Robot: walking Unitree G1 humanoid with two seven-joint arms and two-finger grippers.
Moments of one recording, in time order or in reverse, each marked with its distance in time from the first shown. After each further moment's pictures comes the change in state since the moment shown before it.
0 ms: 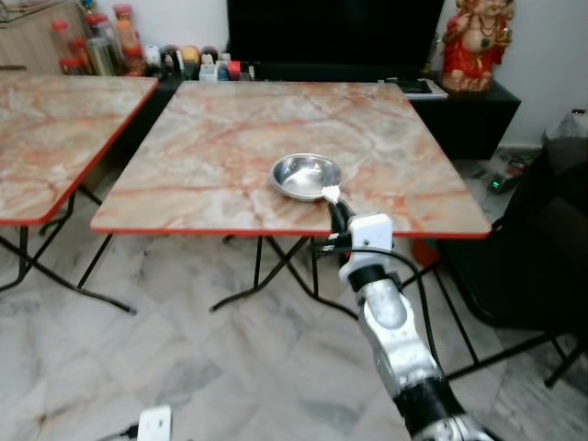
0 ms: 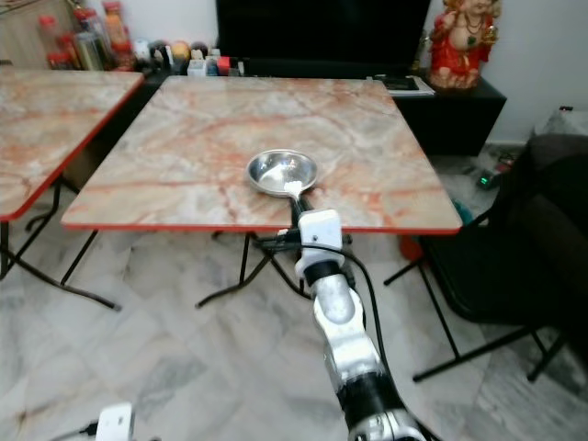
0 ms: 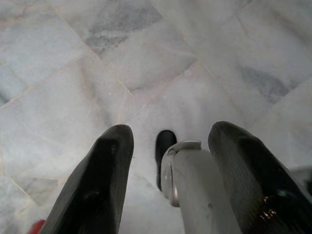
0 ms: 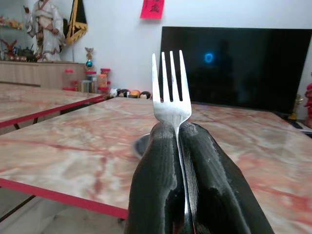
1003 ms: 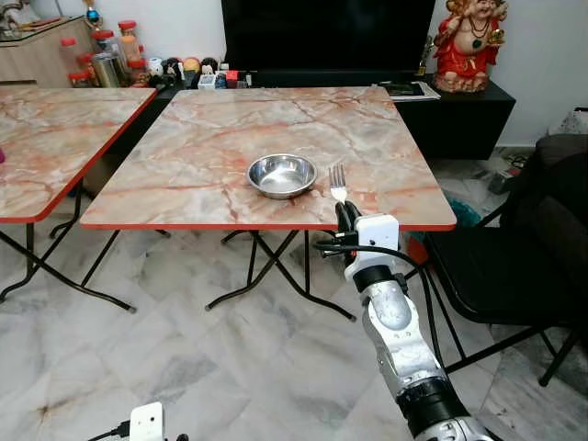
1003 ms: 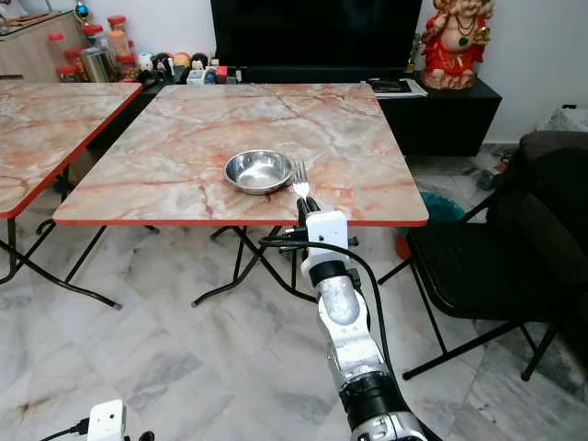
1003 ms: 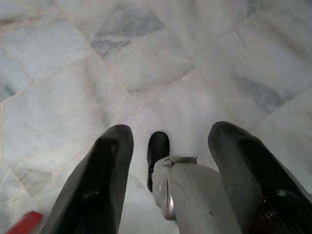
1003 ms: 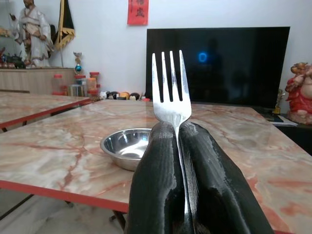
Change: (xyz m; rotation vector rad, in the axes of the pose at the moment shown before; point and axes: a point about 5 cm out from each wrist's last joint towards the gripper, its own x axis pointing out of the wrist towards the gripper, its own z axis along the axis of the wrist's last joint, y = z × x) left arm 0.000 0.005 0.005 -0.033 -0.034 0.034; right arm -0.003 -0.004 -0.004 0.010 0.020 -0.034
